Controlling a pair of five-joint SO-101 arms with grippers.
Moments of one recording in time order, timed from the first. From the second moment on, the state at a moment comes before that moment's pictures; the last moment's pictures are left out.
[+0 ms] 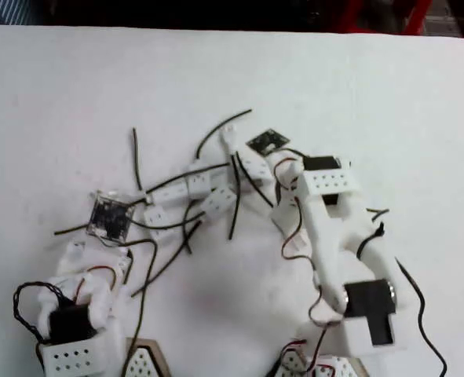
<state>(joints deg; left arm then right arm) -15.4 -104.0 93.5 72.1 -26.0 -8.6 -0.5 31.9 67.4 31.1</state>
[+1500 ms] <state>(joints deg) -15.4 -104.0 93.5 72.1 -26.0 -13.2 -24.0 37.5 67.3 25.4</state>
